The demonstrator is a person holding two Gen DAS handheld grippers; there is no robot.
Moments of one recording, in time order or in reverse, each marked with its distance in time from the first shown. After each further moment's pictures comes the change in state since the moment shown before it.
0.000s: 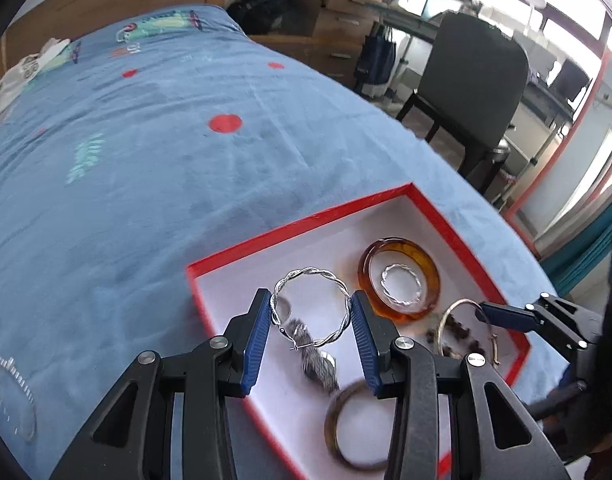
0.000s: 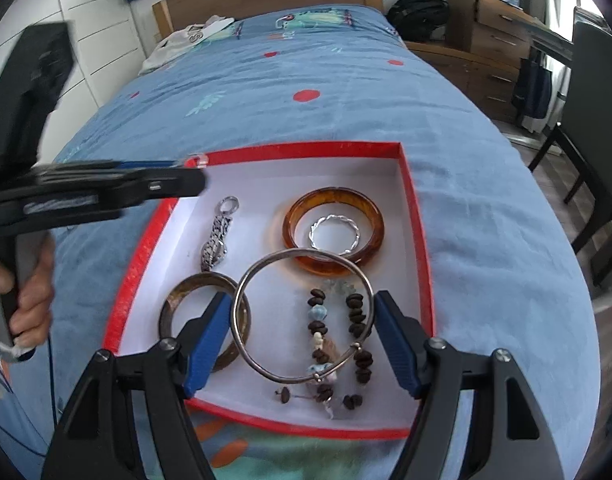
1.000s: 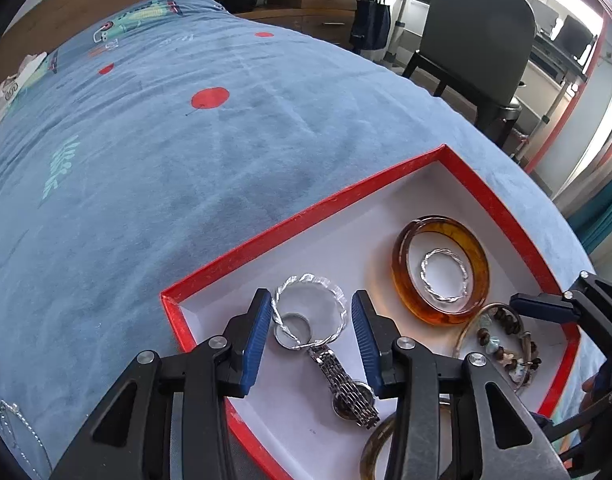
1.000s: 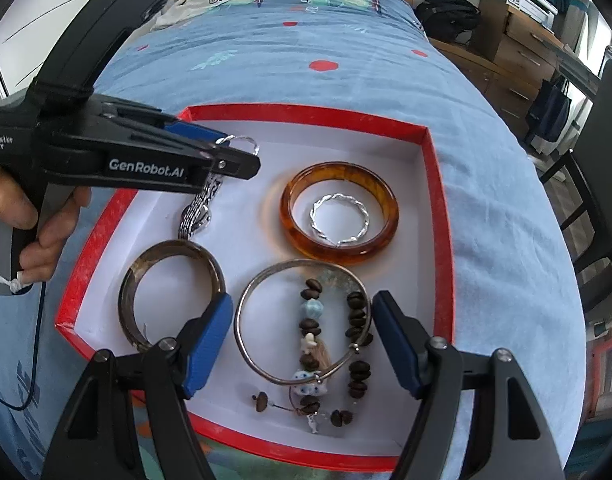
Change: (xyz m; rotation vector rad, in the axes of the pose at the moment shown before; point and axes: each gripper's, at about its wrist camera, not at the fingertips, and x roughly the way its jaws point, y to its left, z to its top) left arm 0.036 0.001 0.006 0.082 0.097 0.048; right arm 0.023 0.010 -0.003 -0.129 0.077 -0.060
